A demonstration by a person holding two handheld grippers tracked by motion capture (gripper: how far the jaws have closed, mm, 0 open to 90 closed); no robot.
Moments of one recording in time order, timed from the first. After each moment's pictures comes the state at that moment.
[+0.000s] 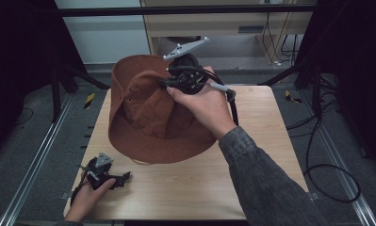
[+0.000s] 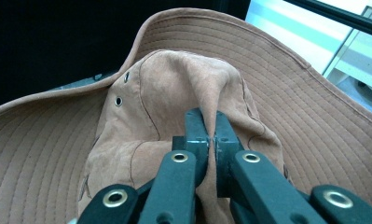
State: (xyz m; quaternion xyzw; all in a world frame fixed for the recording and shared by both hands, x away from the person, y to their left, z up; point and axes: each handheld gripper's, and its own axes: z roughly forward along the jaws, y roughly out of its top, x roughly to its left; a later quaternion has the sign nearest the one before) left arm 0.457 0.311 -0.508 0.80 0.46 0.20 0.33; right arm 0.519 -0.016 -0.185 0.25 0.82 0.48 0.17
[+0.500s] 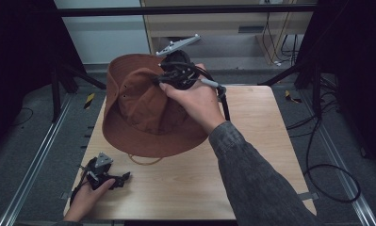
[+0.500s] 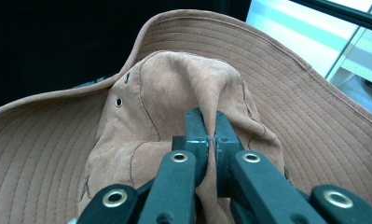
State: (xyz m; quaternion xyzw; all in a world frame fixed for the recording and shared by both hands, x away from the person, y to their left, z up) left arm 0.457 0.313 -0.508 0.81 0.45 0.20 0.33; right arm 0.536 0.001 -0.188 0.26 0.82 0.48 0.16
